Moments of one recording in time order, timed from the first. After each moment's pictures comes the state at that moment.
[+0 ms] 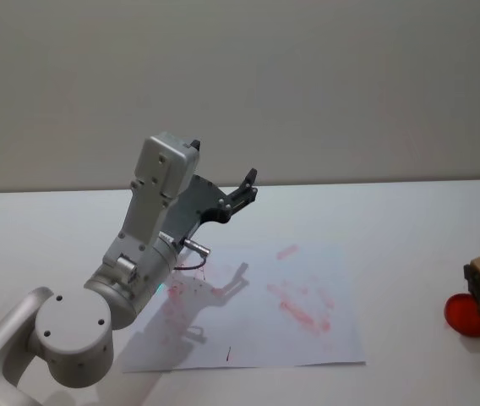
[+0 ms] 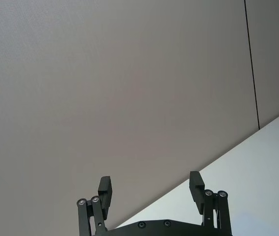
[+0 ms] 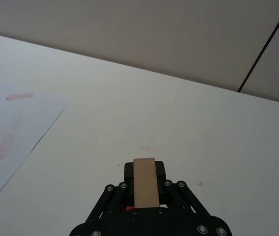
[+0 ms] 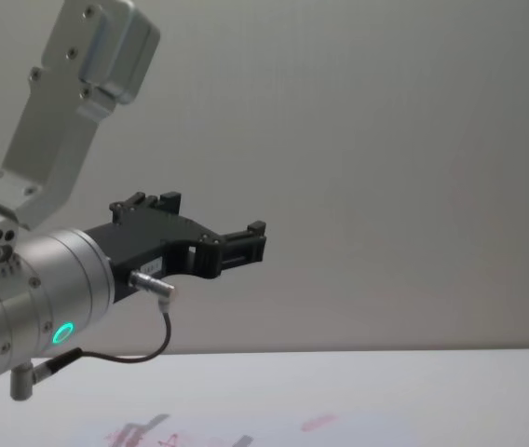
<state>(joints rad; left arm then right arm) -0.24 0.38 0.45 -1.63 -0.20 0.01 -0.01 -0.09 0.50 -0.12 -1.76 0.31 0.37 0.16</state>
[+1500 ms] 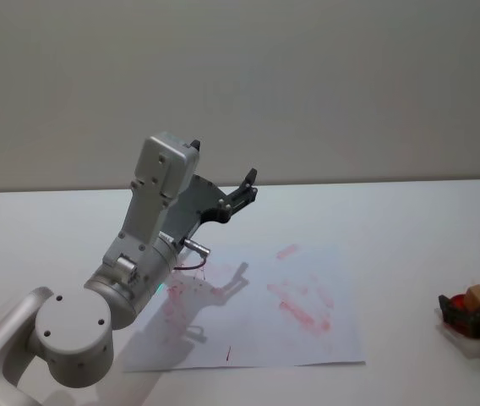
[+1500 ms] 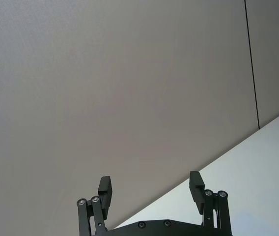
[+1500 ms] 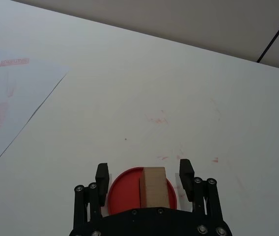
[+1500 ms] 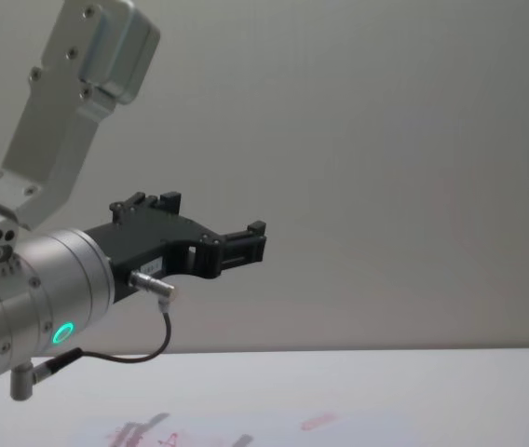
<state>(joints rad) -0.24 0.38 0.45 -1.63 -0.20 0.01 -0.01 -0.07 0.48 -0.15 -1.72 0.26 0.45 0.19</state>
